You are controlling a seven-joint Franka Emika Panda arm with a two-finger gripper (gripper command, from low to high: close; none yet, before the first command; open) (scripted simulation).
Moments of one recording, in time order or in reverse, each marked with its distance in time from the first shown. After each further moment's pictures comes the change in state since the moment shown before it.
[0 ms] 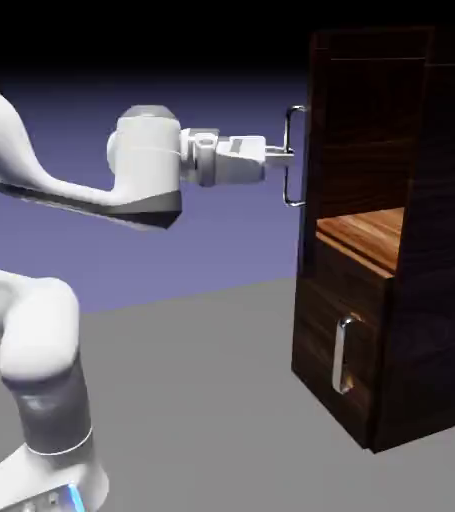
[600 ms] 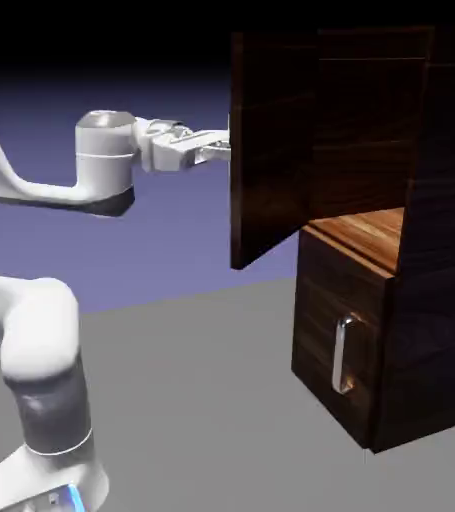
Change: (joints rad) arm 0.007 -0.042 0.517 0.093 0.679 -0.713 -0.214
